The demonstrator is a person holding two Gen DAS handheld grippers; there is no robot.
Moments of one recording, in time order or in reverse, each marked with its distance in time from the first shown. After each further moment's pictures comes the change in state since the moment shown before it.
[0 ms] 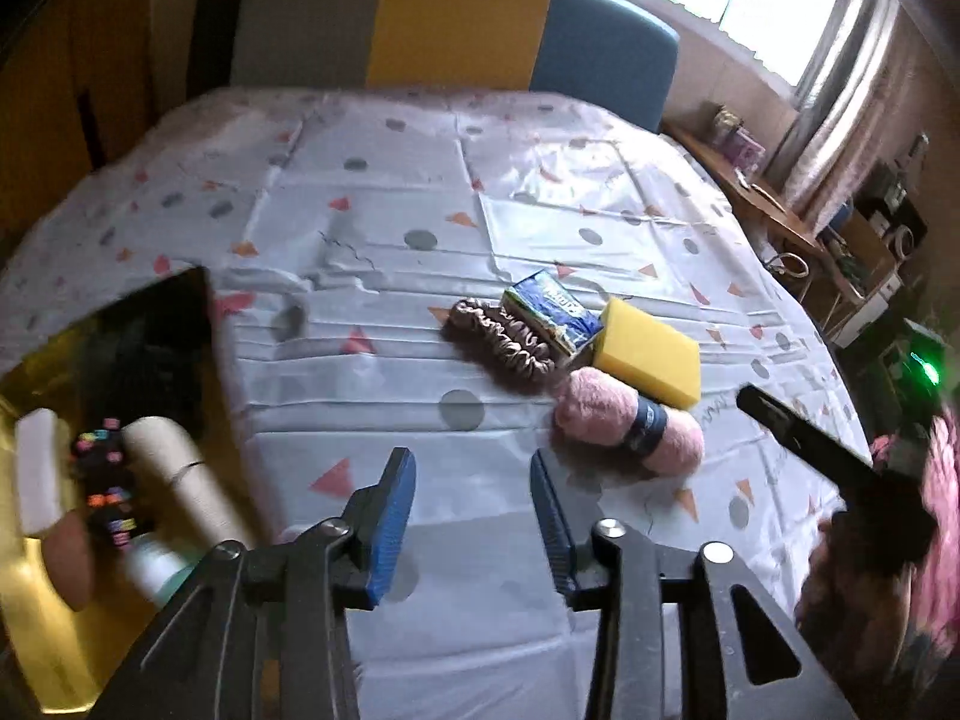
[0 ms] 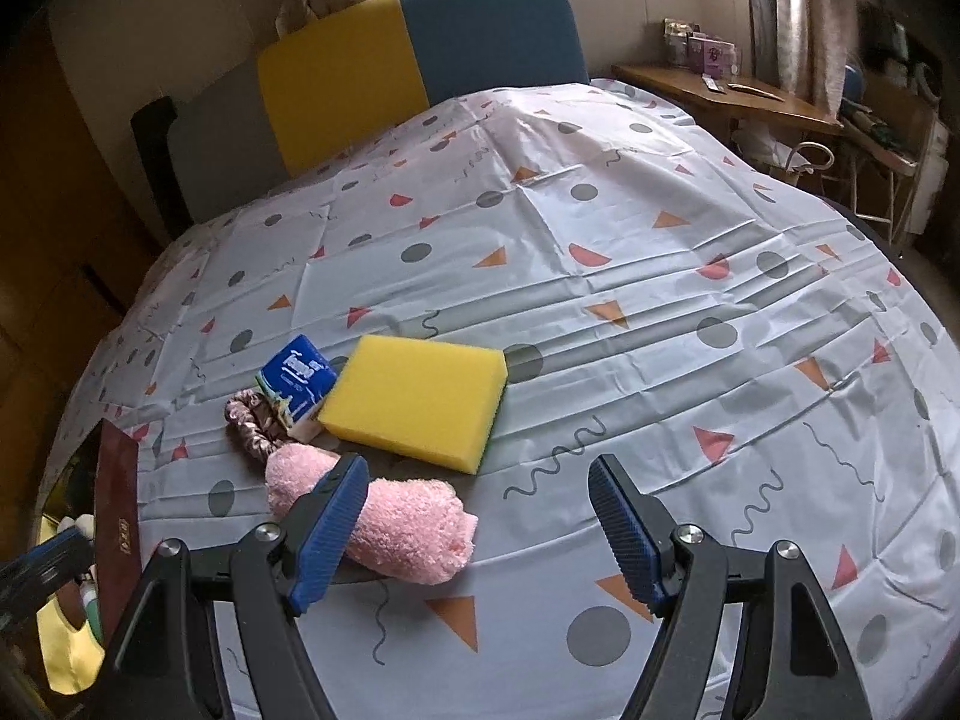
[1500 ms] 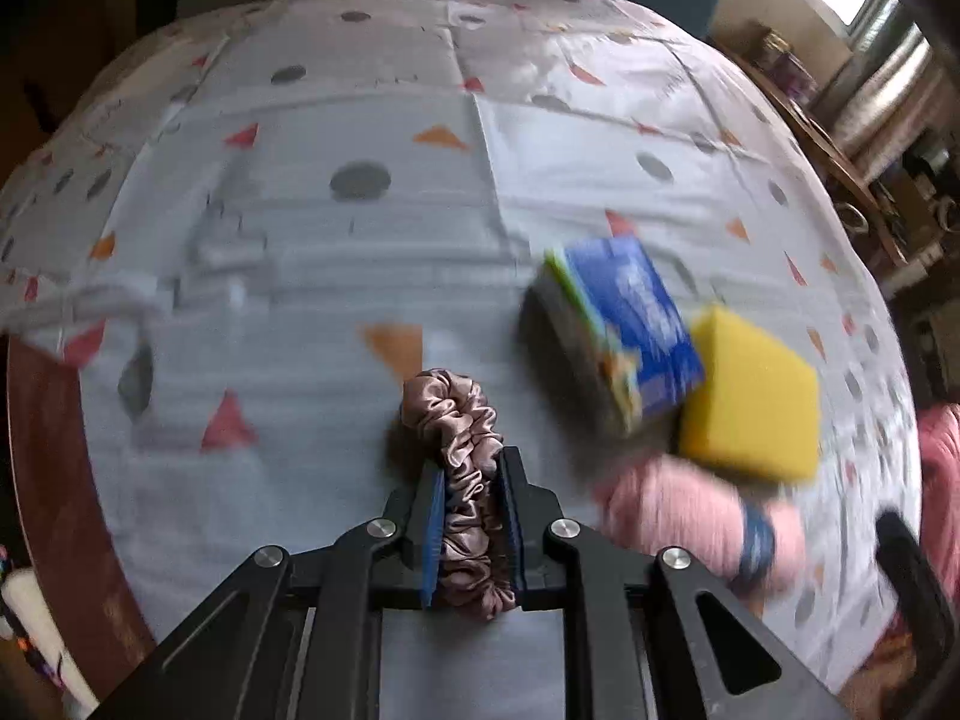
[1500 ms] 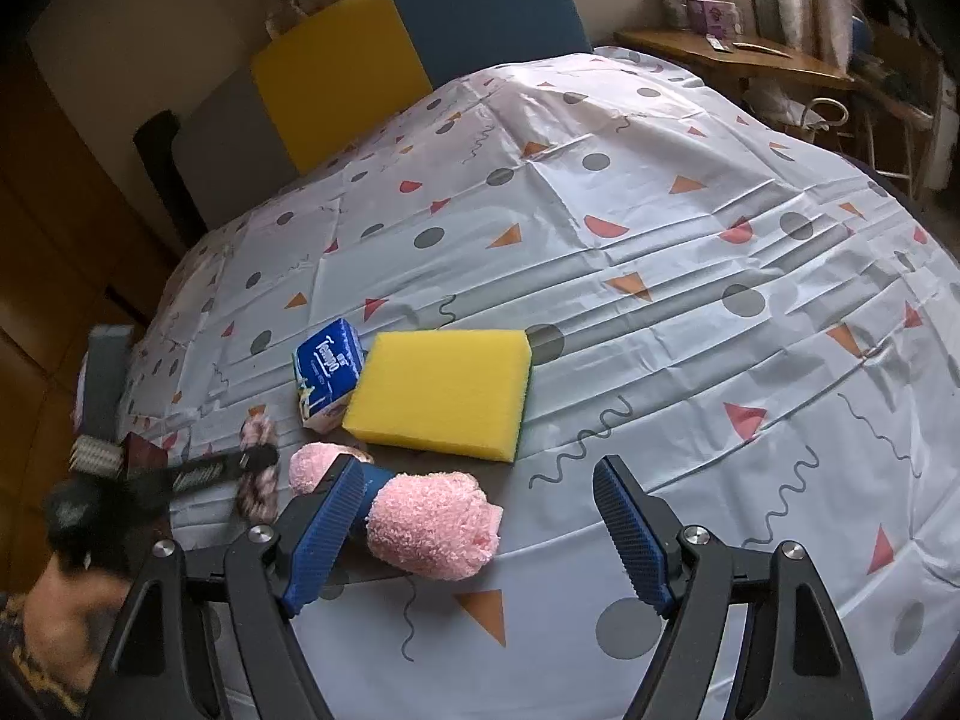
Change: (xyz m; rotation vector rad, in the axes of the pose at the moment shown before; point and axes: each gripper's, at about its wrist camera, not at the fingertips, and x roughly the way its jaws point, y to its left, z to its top) left arm 0.127 -0.012 0.048 0.030 0.226 0.052; right arm 0.009 -0.006 0.002 0.067 0.060 0.079
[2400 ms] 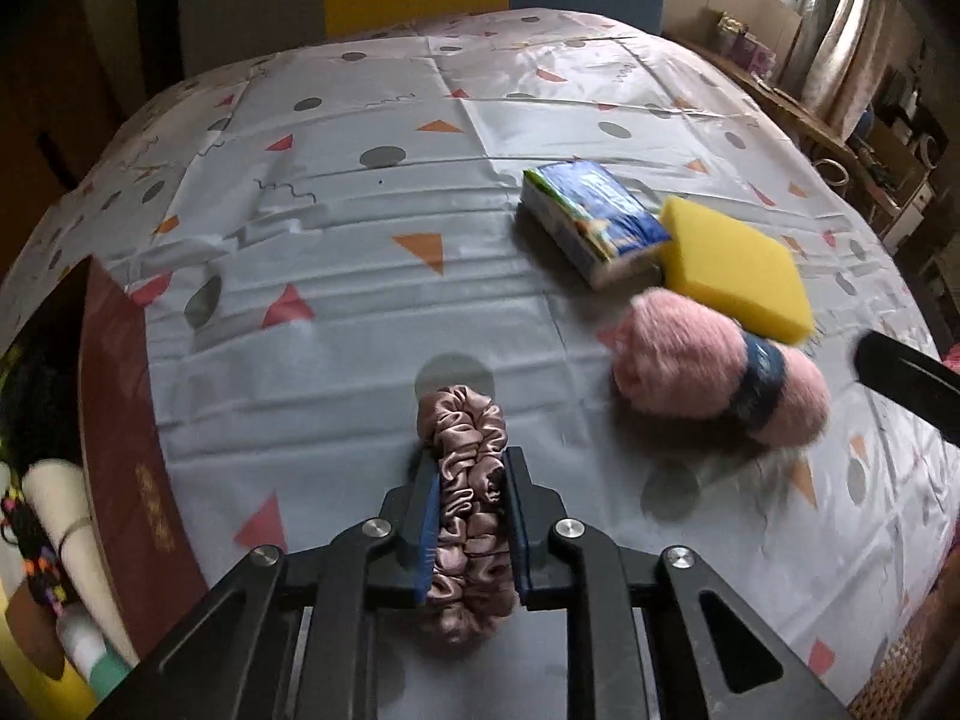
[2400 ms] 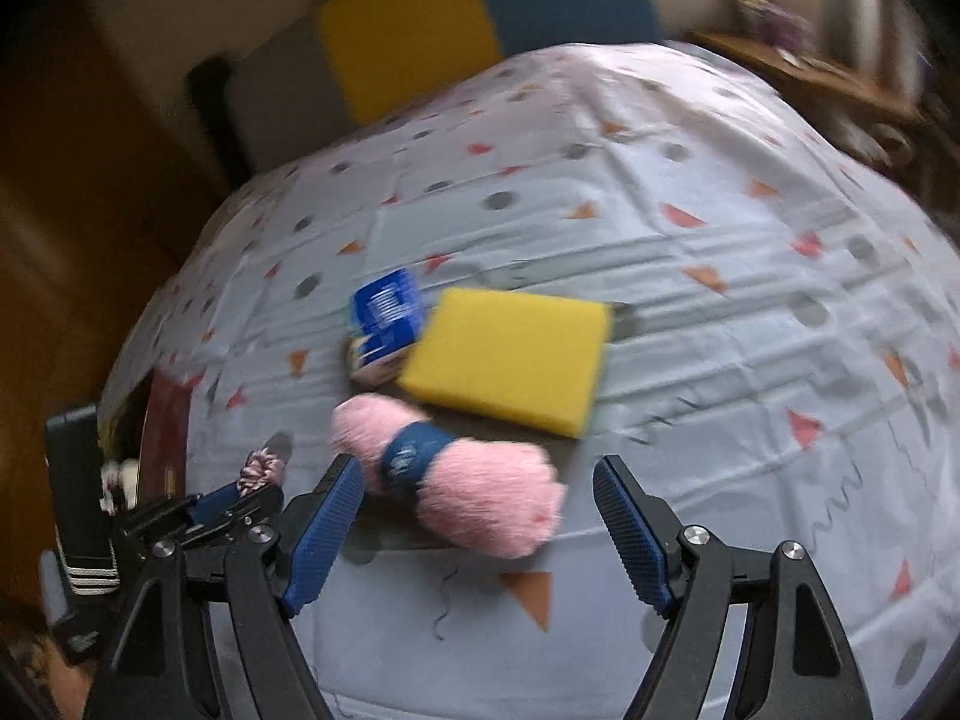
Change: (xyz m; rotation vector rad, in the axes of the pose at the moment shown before) left arm -0.032 0.004 -0.079 0.111 -0.133 0.077; right arm 0.013 0.036 -0.008 -0.178 0.067 0.083
